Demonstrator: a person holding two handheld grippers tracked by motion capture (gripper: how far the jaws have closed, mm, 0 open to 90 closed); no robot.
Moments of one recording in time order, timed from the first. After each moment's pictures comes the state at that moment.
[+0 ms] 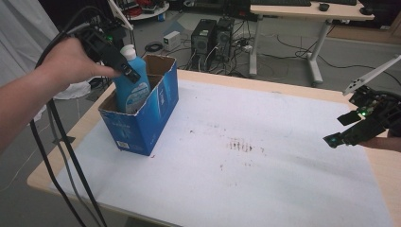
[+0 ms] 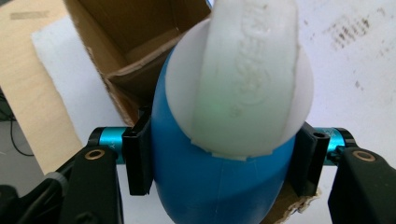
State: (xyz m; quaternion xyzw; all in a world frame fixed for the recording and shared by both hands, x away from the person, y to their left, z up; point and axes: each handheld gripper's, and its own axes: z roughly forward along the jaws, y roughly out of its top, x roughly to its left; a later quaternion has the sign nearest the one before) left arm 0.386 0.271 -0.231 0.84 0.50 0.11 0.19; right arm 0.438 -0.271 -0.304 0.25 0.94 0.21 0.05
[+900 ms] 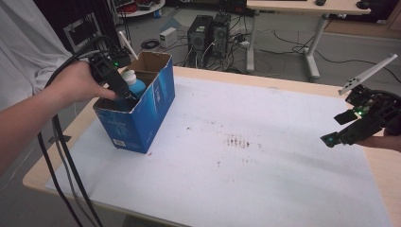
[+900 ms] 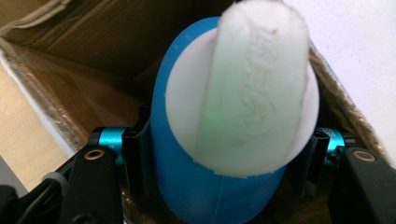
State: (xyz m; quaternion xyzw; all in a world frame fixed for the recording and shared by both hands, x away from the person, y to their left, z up) left arm 0.391 0.267 -0.286 0.87 0.46 0.08 0.14; right arm 0.434 -0.274 -0.311 0.25 0.95 0.21 0.04
